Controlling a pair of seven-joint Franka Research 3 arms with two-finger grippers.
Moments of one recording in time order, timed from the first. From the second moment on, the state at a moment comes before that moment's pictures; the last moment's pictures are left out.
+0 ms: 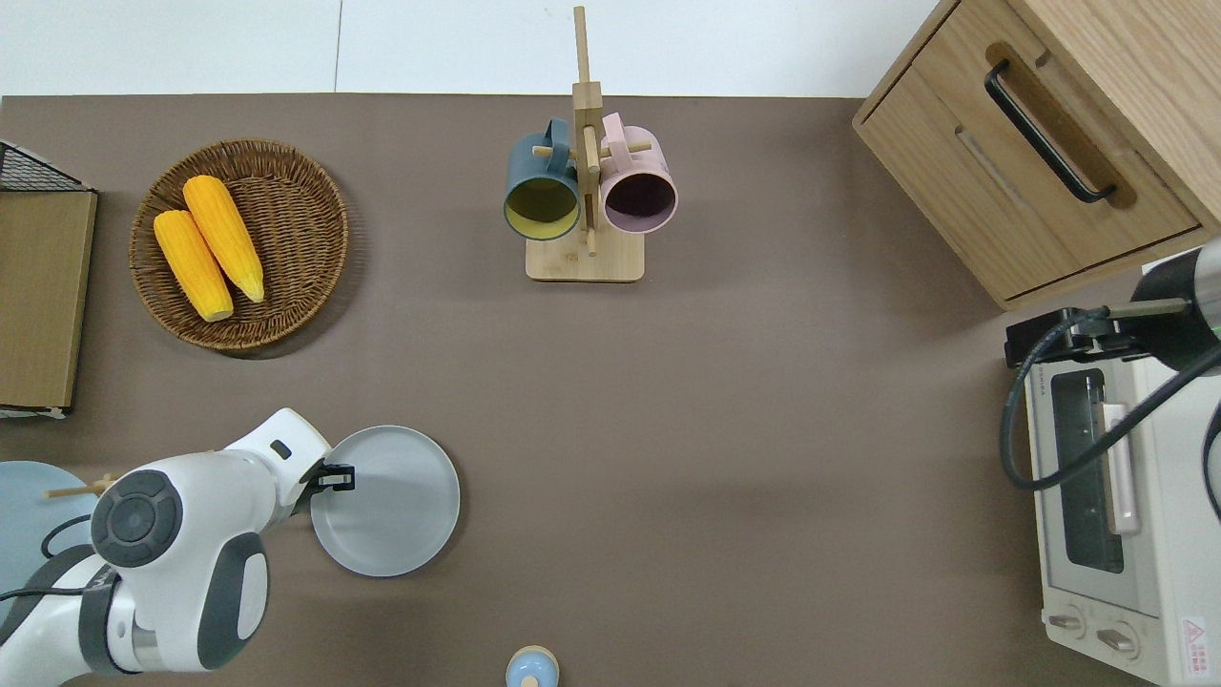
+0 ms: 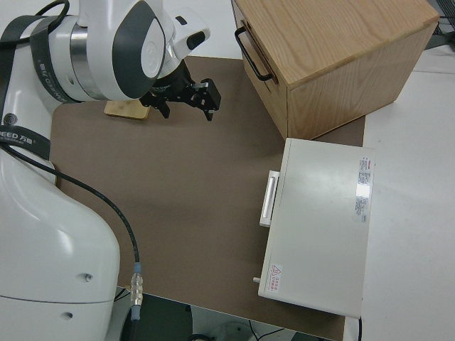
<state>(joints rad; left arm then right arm) -0.11 -0.10 0.01 -2.60 -0.02 2.58 -0.07 -0.10 0.03 0.15 -1.48 -0.03 1.46 0.05</state>
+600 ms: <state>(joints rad) -0.13 -0.11 0.00 -2.60 -0.02 2.58 -0.08 -0.10 0.03 0.15 -1.48 -0.03 1.46 0.05</state>
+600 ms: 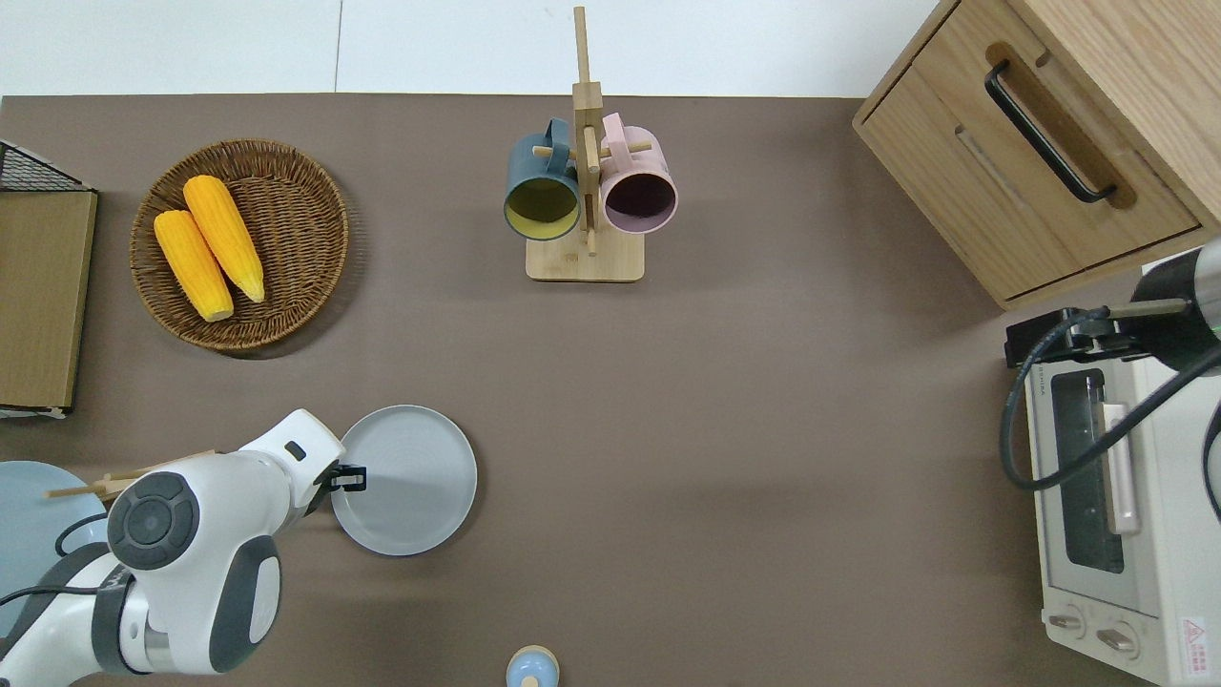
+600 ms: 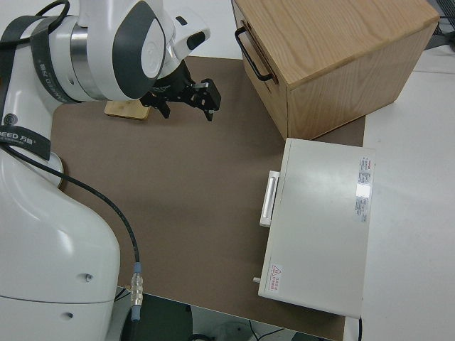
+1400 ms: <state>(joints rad) -0.13 -0.19 0.00 -2.55 -0.02 2.42 -0.08 -0.10 0.03 0.15 -1.48 -0.03 1.46 0.05</state>
